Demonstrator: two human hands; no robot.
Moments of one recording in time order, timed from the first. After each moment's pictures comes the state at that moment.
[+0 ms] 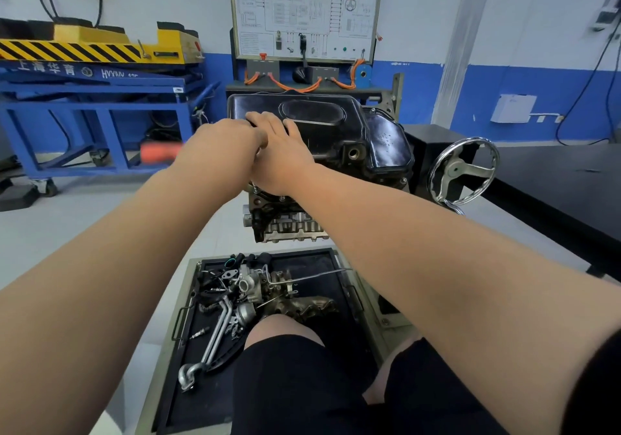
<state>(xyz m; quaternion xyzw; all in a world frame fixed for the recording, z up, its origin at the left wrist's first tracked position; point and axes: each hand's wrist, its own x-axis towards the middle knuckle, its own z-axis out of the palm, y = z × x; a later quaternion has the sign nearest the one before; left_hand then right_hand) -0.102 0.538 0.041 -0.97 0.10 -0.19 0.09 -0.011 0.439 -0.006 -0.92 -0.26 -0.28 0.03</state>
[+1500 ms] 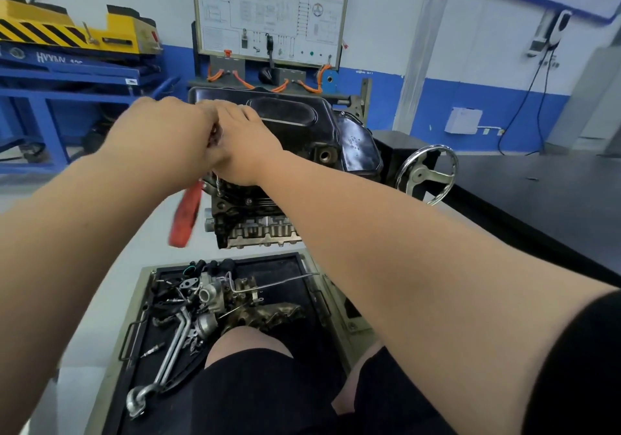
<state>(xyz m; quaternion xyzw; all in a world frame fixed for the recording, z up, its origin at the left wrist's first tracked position) -0.083 0.551 0.038 -0.94 0.07 -0.31 0.10 0.005 0.437 0.009 -0.90 -0.32 -0.30 -0.04</state>
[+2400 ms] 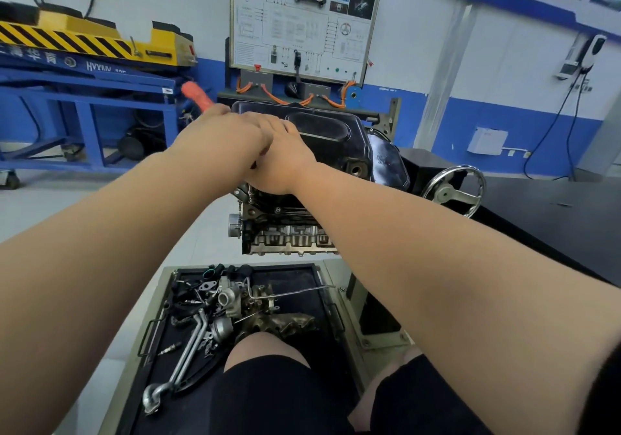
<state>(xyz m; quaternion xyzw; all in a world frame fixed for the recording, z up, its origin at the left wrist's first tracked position) -0.088 0.550 0.056 -0.94 0.13 -0.19 0.25 0.006 0.443 0.009 -0.91 -0.30 -0.29 0.05</state>
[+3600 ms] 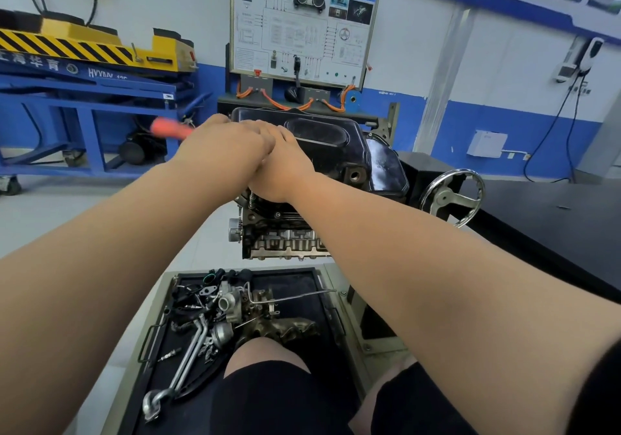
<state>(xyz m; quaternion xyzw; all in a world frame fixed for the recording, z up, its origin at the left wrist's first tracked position) -0.084 0.553 0.045 -0.92 0.15 -0.28 0.22 0.009 0.446 0.003 -0.91 -0.29 -0.29 0.05</state>
